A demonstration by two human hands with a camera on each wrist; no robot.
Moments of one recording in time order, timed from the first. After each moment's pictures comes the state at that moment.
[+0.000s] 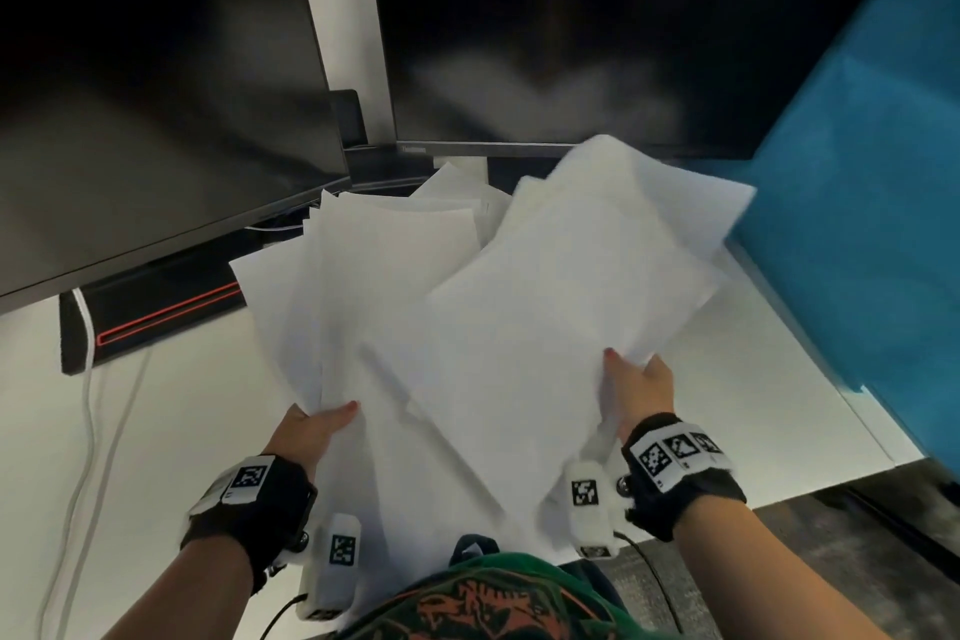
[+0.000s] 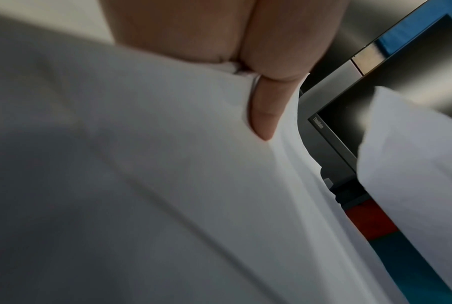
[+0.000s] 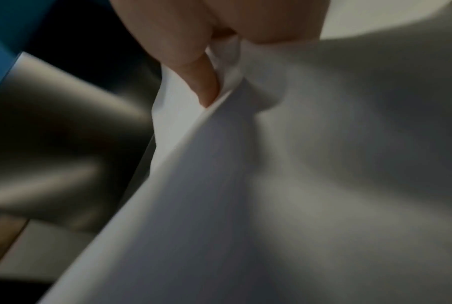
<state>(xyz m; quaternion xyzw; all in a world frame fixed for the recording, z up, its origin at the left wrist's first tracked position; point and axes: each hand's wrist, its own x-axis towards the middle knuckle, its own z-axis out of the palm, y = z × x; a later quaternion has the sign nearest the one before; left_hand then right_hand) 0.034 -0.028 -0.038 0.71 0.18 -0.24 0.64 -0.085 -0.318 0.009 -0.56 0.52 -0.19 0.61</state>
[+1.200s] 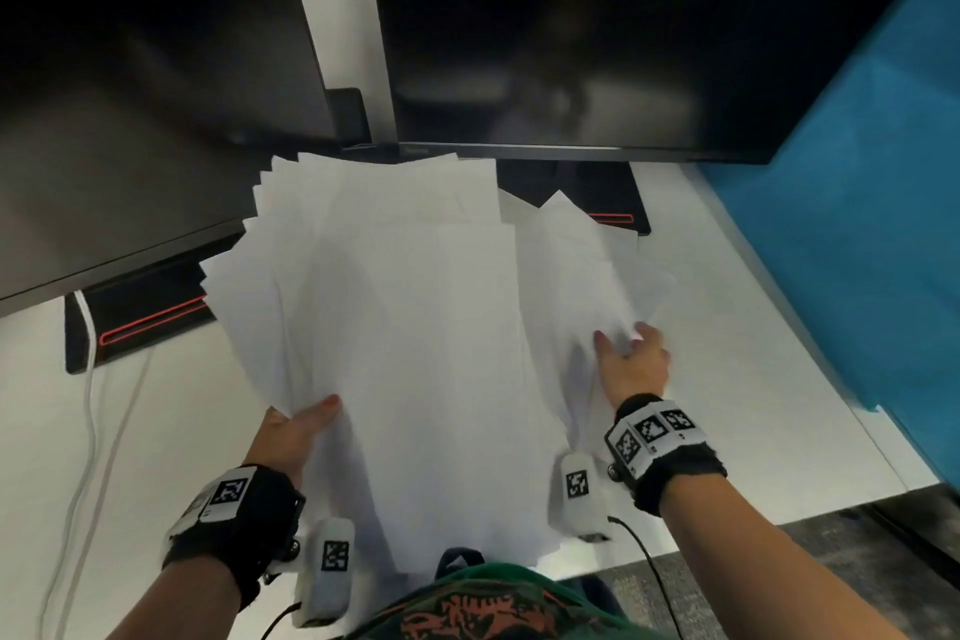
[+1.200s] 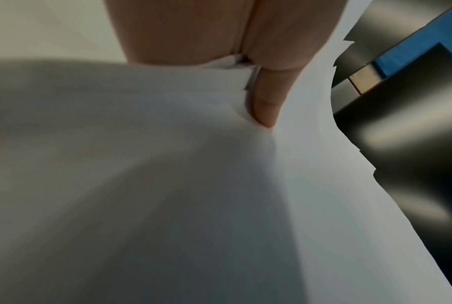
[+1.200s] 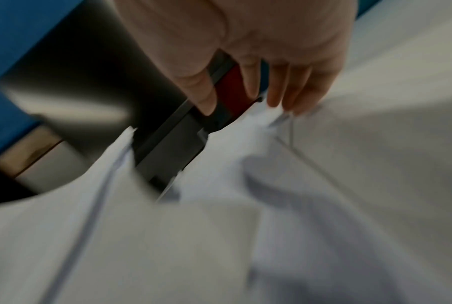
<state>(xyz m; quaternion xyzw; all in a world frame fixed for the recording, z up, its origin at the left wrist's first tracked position) 0.033 -0.028 -0.019 0.68 0.22 -0.20 0.67 -0.055 -0.338 0.004 -0.70 0.53 -0.11 0.47</state>
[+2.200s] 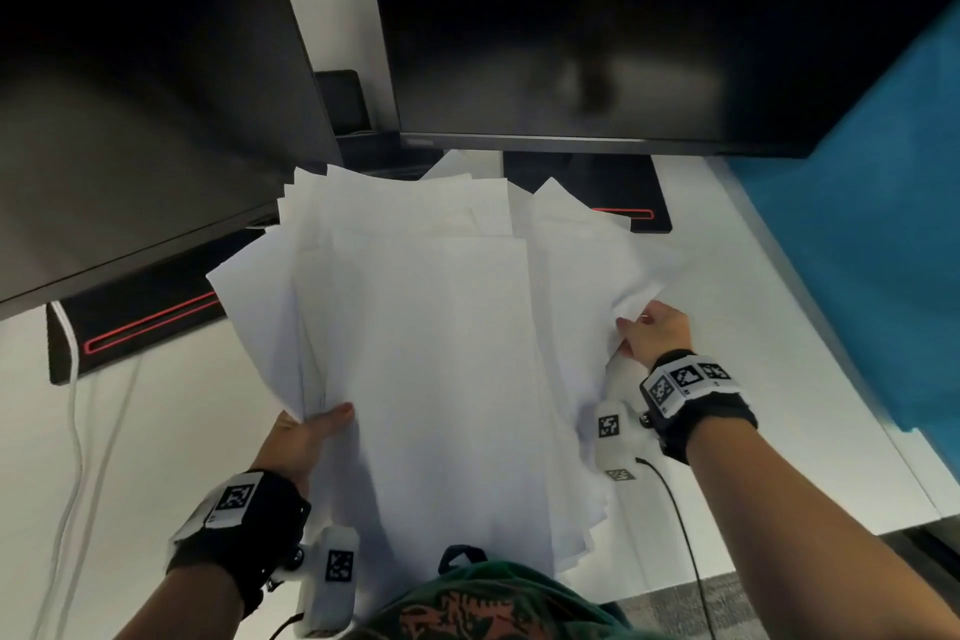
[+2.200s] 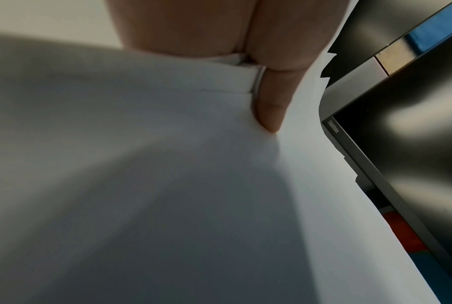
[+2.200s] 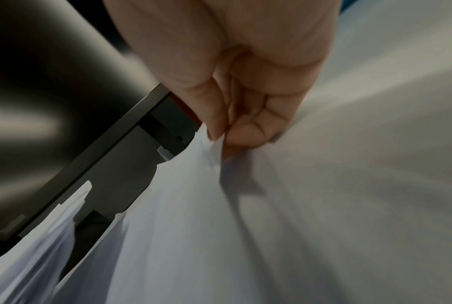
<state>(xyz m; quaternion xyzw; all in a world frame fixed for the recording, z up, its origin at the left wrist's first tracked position) 0.050 -0.038 -0.031 0.68 0.21 -0.22 0.67 -0.006 -0.402 -0.022 -0.72 0.52 -0.02 0.47</state>
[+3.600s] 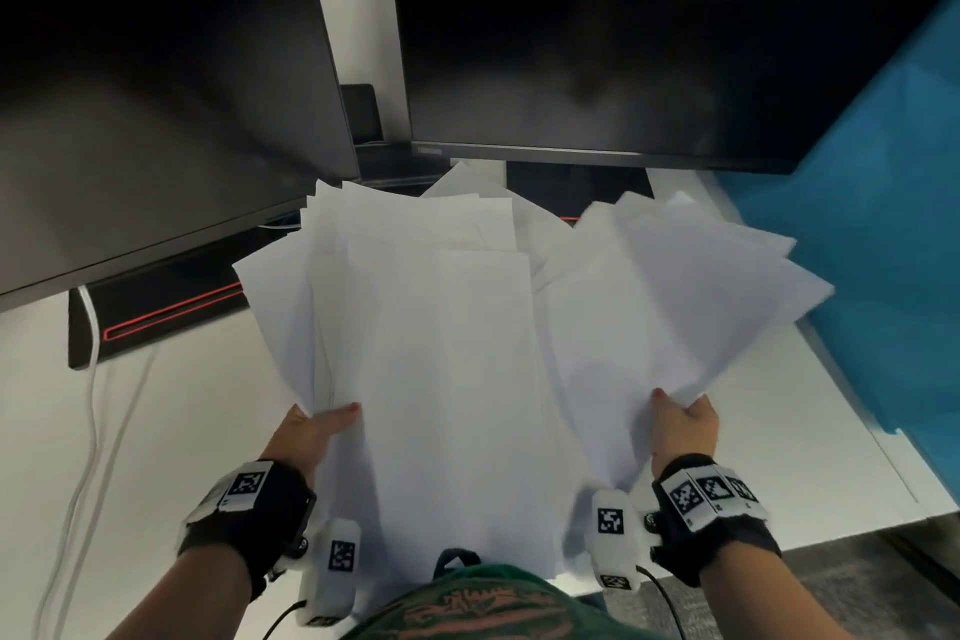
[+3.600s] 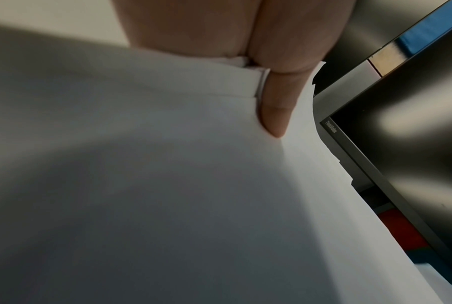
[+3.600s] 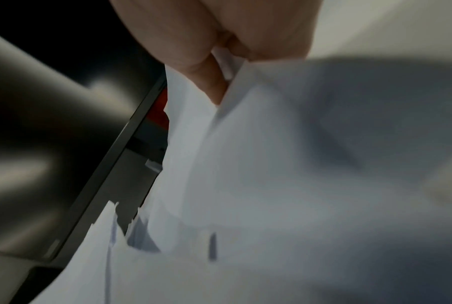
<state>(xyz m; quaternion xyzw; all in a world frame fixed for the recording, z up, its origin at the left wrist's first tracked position) 0.041 -0.034 -0.034 0.69 0.19 -0.21 0.67 -0.095 -0.351 -0.016 -0.57 0.60 -0.20 0.53</state>
